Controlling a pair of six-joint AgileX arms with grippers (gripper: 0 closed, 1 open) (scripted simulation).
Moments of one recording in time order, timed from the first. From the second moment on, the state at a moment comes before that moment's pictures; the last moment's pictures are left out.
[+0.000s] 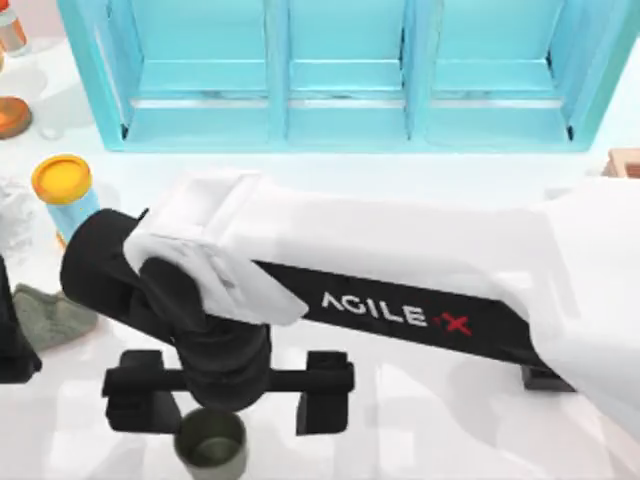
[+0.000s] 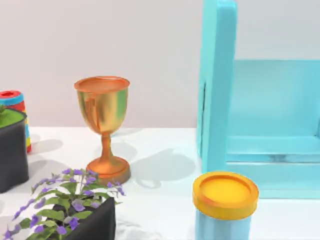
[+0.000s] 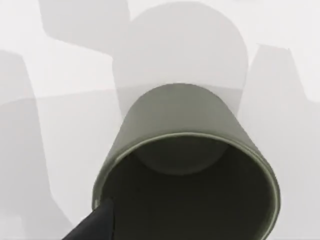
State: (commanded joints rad) left arm 0.00 0.00 0.00 0.00 0.00 0.00; right arm 1.11 2.25 1.89 -1.20 0.00 1.13
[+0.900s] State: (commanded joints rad) left arm 0.00 0.00 0.00 0.00 0.00 0.00; right arm 1.11 2.27 1.77 -1.07 0.00 1.13
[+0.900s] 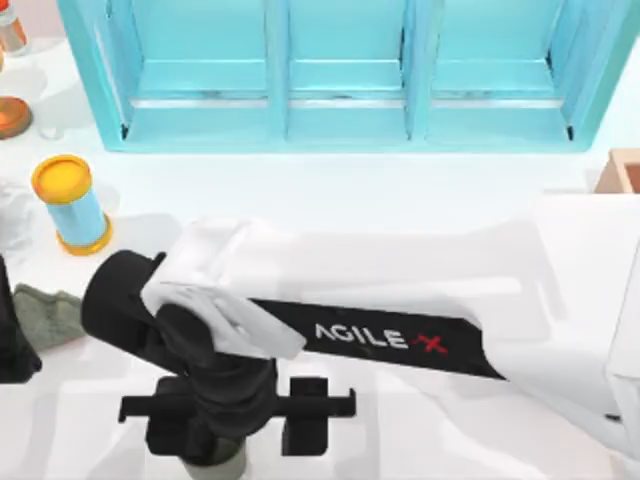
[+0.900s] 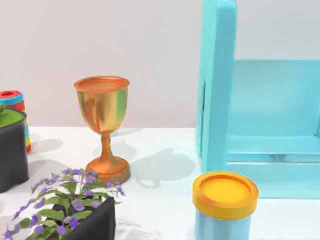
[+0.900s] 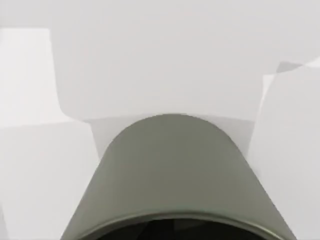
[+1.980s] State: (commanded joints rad) left arm 0.00 0.00 0.00 0.00 0.00 0.00; right arm 1.10 2.23 1.75 -1.09 0.00 1.12
